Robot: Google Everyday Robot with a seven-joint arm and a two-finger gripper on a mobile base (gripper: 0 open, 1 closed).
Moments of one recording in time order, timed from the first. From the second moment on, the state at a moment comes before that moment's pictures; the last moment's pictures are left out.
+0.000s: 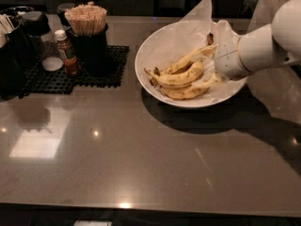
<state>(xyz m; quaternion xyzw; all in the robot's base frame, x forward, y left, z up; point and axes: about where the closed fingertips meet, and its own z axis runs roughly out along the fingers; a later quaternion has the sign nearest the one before) 0.594 -0.126 0.880 -0.72 0.57 -0.03 0.39</state>
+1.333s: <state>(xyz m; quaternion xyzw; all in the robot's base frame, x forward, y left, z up) 0.589 -0.170 0.965 -0.68 0.57 -0.10 0.45</state>
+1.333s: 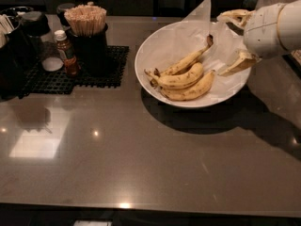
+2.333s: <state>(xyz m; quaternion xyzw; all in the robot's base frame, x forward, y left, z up) 0.574 -0.107 0.989 -0.73 0.51 -0.10 0.44</state>
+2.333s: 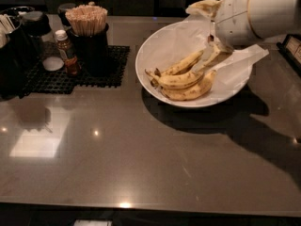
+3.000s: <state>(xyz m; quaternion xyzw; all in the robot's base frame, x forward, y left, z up) 0.601 -0.072 0.943 -0.76 0.51 -0.02 0.41</state>
